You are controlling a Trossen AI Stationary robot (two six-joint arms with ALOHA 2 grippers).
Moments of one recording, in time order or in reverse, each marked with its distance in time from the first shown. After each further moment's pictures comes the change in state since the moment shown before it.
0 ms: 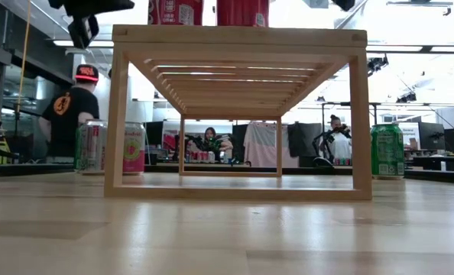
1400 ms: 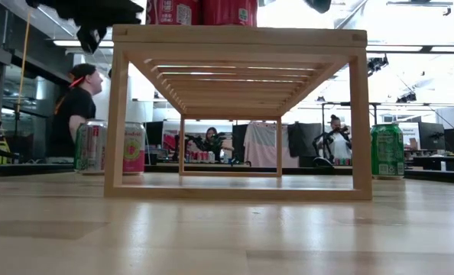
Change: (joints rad) left arm 0.022 0.087 0.010 -0.001 -0.004 0.156; right arm -0.072 0.021 0.000 0.132 -0.140 -0.132
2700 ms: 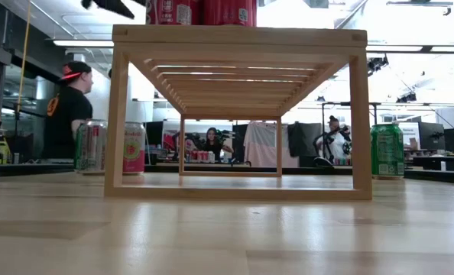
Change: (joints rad) left arm 0.834 0.111 0.743 -0.772 0.125 0.180; right arm 0.000 -0.232 0.000 -0.166 0.054 0.000
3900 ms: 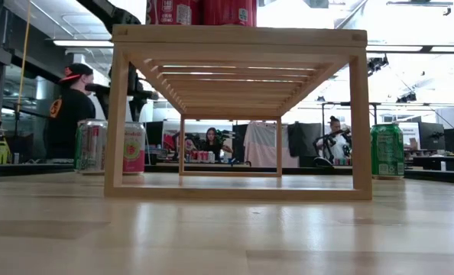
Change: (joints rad) left arm 0.566 0.750 0.158 -0.449 0.259 -0.266; right arm 0.000 0.000 0.000 -0.051 0.060 0.047
